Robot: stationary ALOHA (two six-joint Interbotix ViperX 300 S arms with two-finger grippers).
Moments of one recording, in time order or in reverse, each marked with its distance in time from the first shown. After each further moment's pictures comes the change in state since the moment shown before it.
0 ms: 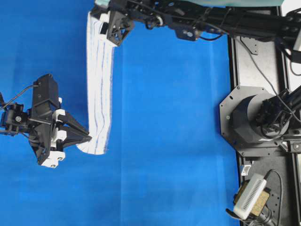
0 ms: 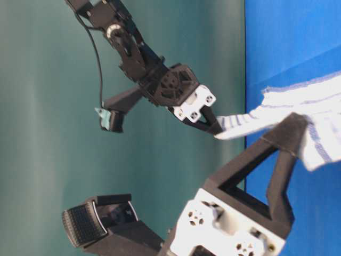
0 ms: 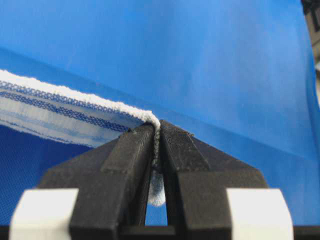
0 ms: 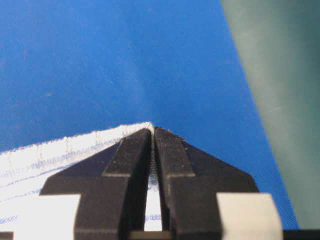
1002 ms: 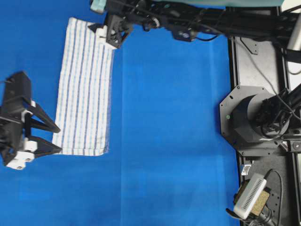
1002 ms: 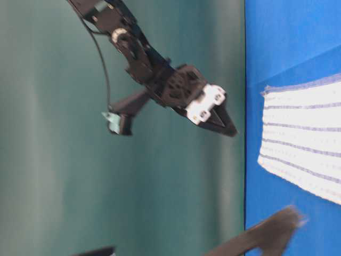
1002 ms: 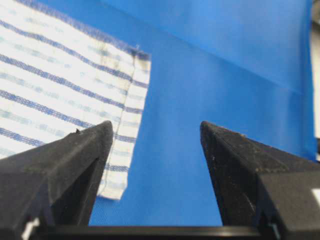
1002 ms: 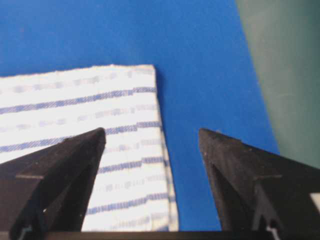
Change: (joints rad) left arm -0.021 -0.259 0.150 0.009 0.225 -0.044; right arm 0.011 -0.026 0.025 -0.017 0.028 -0.008
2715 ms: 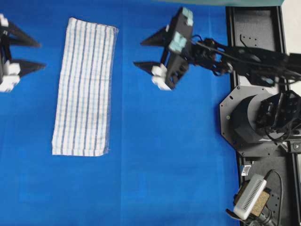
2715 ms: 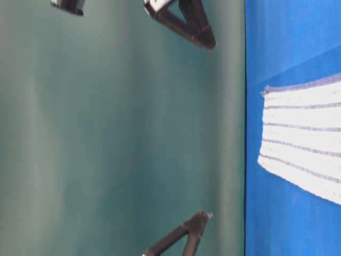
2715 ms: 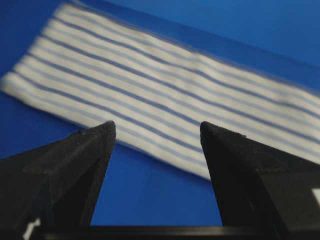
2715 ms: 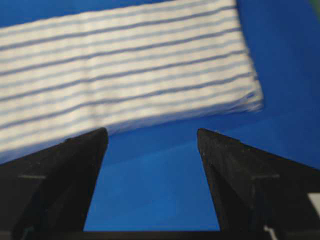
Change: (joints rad) left arm 0.486 -0.172 0.067 0.005 0.109 0.491; right arm 0.106 -0.494 0.511 0.207 -0.140 0.009
